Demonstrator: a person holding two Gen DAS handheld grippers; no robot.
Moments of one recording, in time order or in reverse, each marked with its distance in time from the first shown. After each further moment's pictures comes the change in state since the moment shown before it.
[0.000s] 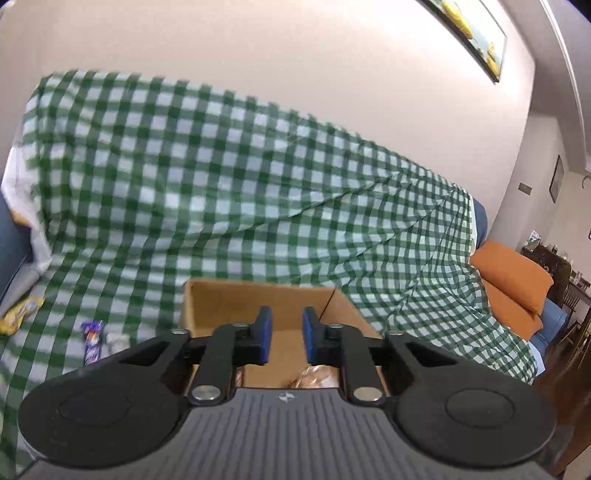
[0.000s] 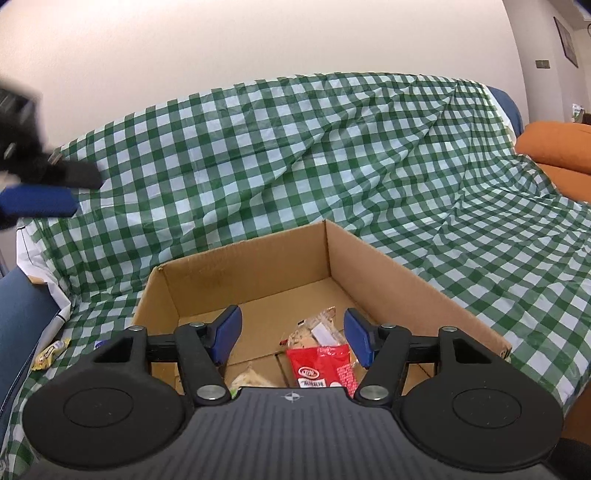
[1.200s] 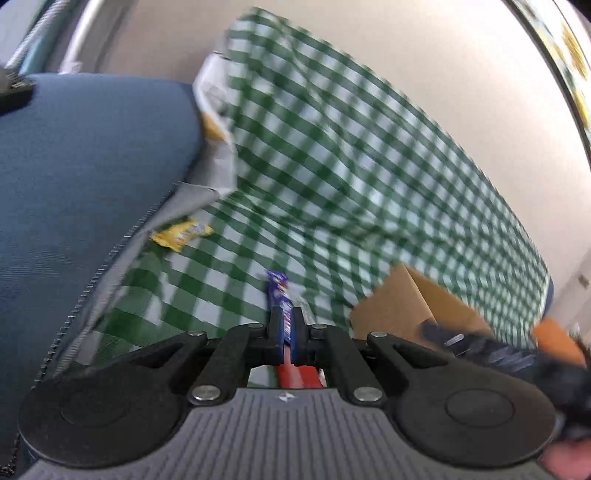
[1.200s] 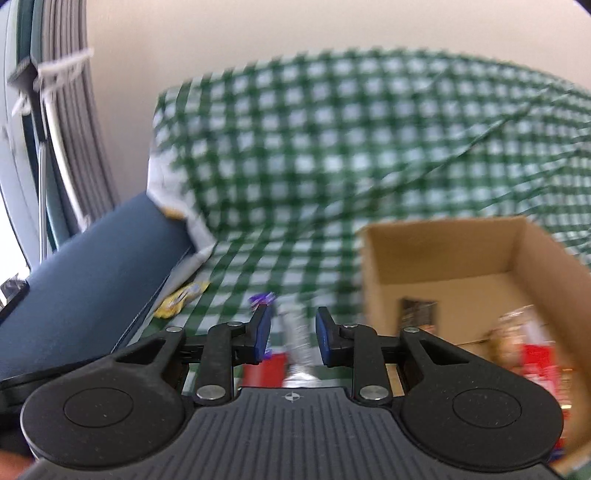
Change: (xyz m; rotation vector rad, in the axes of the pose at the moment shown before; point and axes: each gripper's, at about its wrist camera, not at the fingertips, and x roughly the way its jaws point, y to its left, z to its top) left arm -0.032 0.256 -0.072 -0.352 -0.047 0.189; right arm 0.019 0.184 -0.006 -0.216 0.174 0.333
